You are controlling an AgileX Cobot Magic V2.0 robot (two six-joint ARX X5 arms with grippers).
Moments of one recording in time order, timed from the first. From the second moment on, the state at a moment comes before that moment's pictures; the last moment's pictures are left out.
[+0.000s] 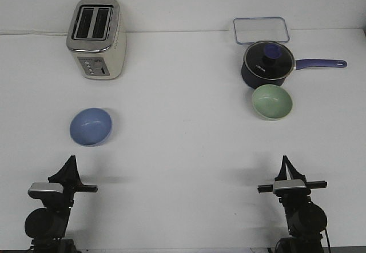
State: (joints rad) left arm 0.01 0.01 0.03 0.12 0.05 0.01; right arm 0.06 0.00 0.01 -0.06 0.08 -0.23
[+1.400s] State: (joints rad) left arm 0.01 0.01 0.03 0.12 0.05 0.01; right arm 0.06 0.00 0.01 -0.02 0.08 -0.01
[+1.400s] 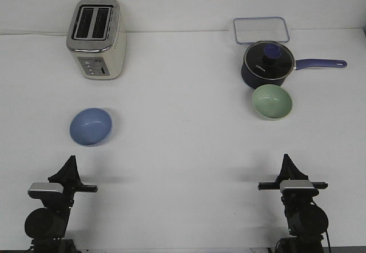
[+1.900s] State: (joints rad) left arm 0.01 0.01 0.03 0.12 0.05 0.01; right arm 0.06 0.17 0.29 -0.22 0.07 0.29
